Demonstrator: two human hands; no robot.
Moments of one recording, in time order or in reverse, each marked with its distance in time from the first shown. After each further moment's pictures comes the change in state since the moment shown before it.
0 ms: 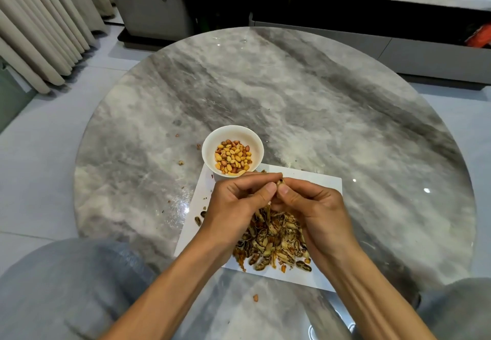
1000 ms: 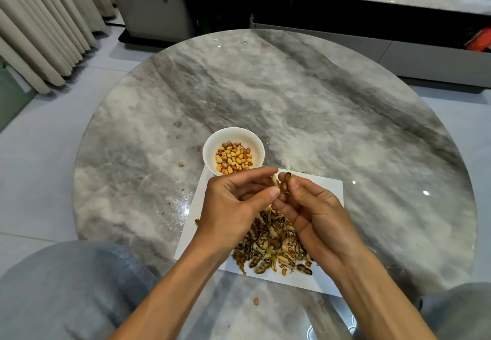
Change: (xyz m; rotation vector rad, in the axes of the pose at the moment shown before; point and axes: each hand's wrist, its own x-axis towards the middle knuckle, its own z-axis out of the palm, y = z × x) left_hand -0.004 0.016 0.003 -0.016 0.080 0.059; right_hand 0.000 -0.015 0.005 0.334 -0.048 0.193
